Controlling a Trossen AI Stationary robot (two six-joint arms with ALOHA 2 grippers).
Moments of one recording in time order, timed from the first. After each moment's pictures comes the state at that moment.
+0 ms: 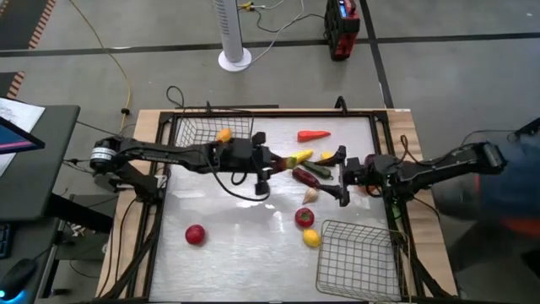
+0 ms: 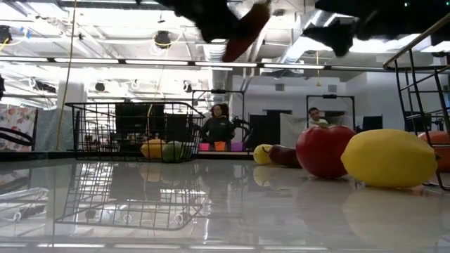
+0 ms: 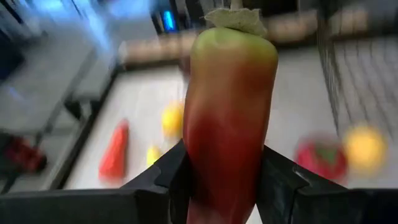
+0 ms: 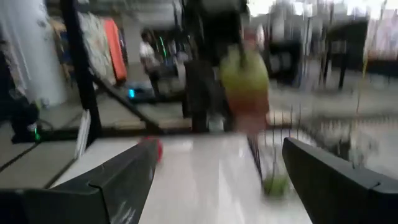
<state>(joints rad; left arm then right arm) 0.05 1.53 1.16 -0.01 -0.09 0.15 0.10 0.82 0.35 0.52 0.16 0.05</state>
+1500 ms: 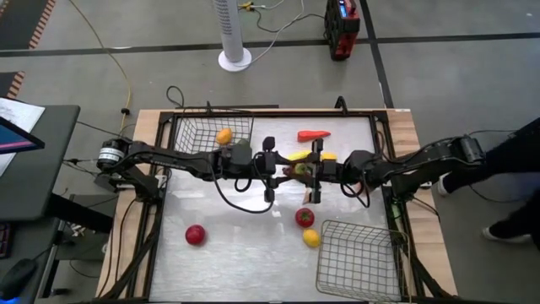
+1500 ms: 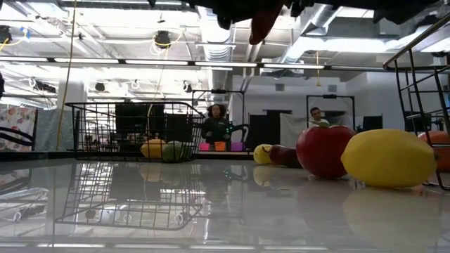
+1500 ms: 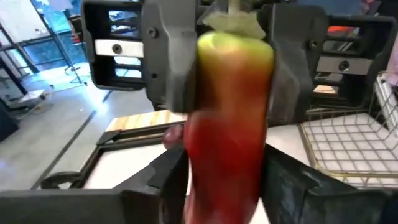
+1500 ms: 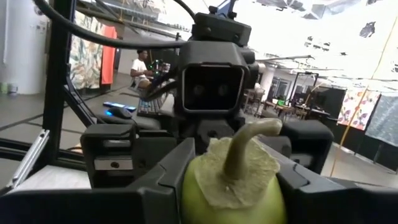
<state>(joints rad) 0.00 1.60 1.16 0.29 -0.07 0.19 0.09 1.26 0.67 0.81 0.13 -0.26</state>
